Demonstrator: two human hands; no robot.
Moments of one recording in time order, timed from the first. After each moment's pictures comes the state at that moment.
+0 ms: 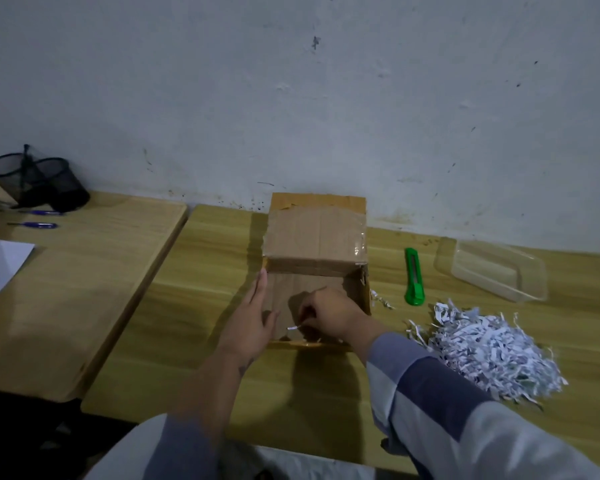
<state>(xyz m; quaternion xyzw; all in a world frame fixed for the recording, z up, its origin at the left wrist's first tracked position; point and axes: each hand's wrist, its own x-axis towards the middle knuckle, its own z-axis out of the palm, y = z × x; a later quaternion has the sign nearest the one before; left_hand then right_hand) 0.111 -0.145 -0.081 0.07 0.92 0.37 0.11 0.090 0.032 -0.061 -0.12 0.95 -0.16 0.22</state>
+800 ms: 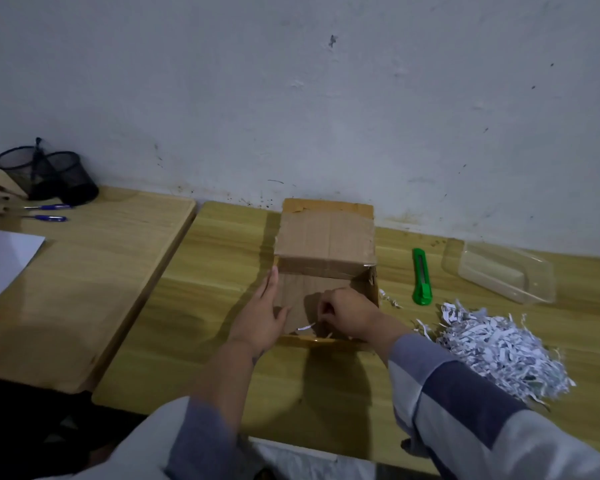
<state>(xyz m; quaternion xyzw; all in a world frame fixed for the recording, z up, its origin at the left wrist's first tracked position) 0.108 -0.145 -0.075 0.06 0.92 0.36 0.13 0.093 0.040 -0.066 -0.08 0.96 -0.19 0.21</state>
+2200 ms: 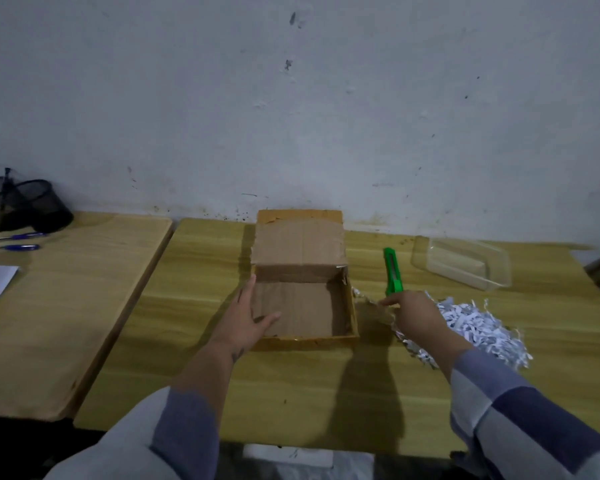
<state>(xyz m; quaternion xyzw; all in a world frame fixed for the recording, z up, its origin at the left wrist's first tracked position) 0.101 -0.148 -0.077 0.04 0.90 0.41 0.15 0.149 0.154 -0.050 0.18 0.97 -0.15 0.11</state>
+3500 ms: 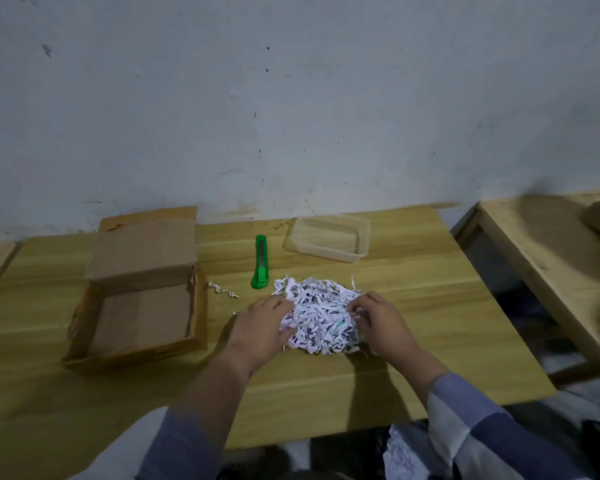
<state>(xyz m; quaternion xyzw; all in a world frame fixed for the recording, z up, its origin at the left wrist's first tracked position) 0.177 0.127 -0.080 0.35 0.92 0.11 0.11 0.273 0.343 -0.083 0.12 0.93 -0.33 -0.04</state>
